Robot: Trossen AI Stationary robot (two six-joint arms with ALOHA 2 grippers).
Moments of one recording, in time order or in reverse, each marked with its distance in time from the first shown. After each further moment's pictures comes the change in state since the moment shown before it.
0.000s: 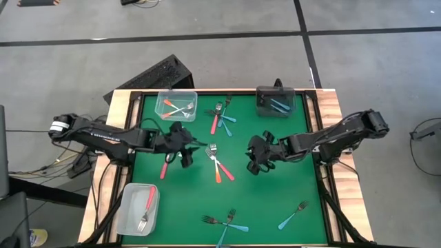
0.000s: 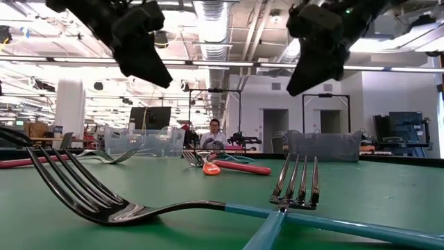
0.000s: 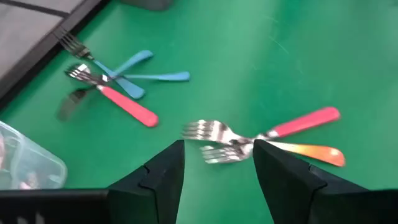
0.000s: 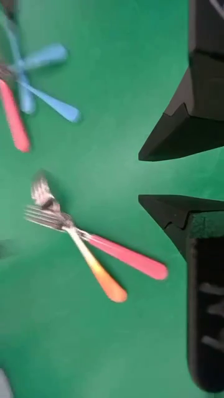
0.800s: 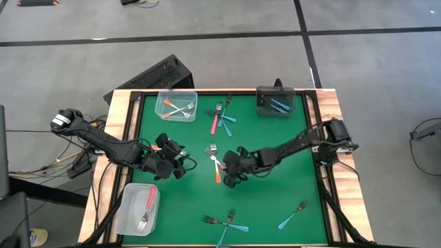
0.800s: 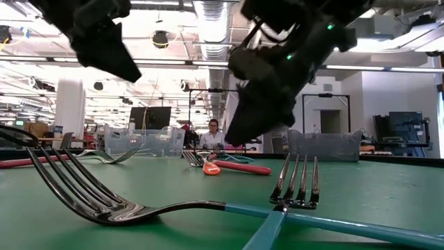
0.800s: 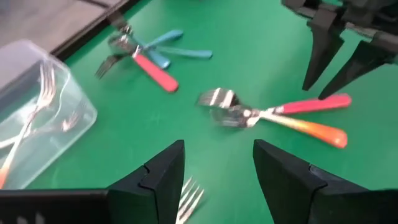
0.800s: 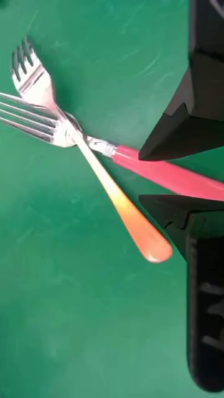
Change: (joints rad) left arm -0.318 -0.021 -0.001 -0.258 -0.376 -0.418; right arm 0.018 0.489 0.165 0.354 -0.120 0.007
